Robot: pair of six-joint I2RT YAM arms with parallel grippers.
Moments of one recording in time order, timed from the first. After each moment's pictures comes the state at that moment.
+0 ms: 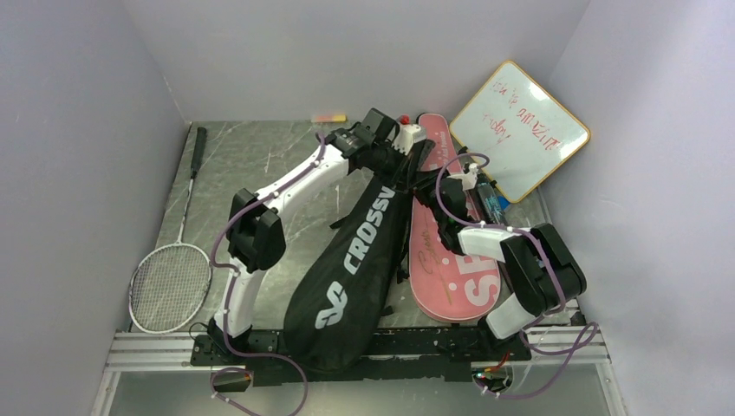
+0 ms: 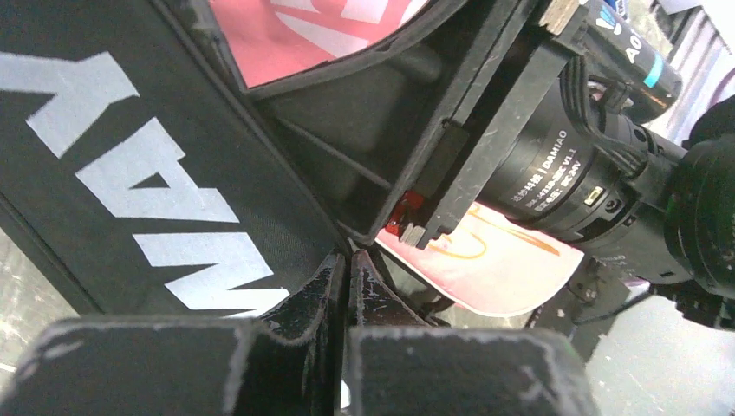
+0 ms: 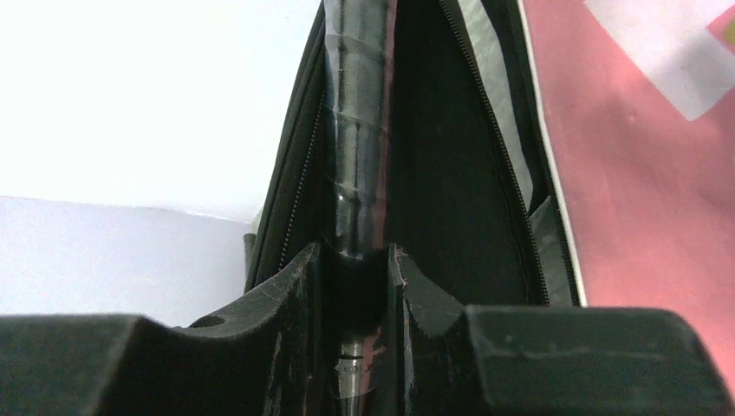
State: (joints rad) left arm -0.71 2.14 2.08 -0.75 0.48 -0.12; right arm 0.41 1.57 0.62 0.74 0.20 1.14
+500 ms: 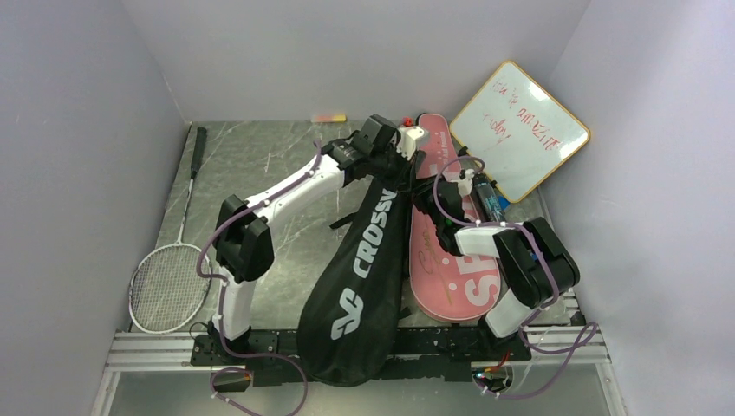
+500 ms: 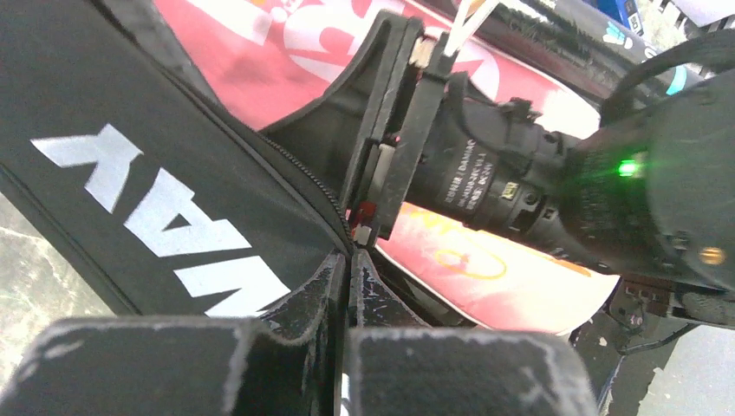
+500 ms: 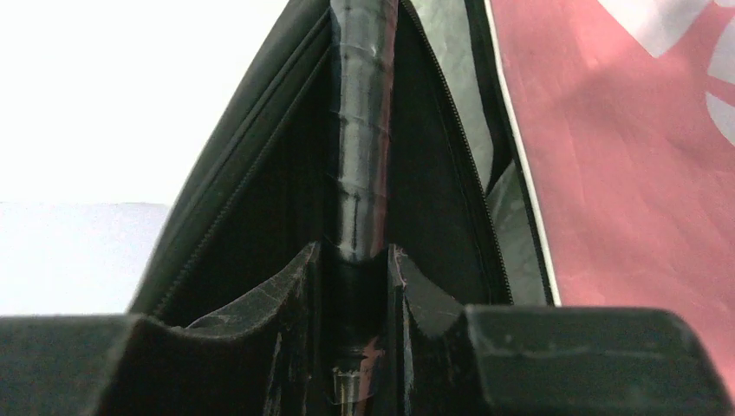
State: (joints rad) left arm -0.76 2.03 1.92 -0.58 0.36 -0.07; right arm 0.41 1.62 0.61 0.73 0.18 1.19
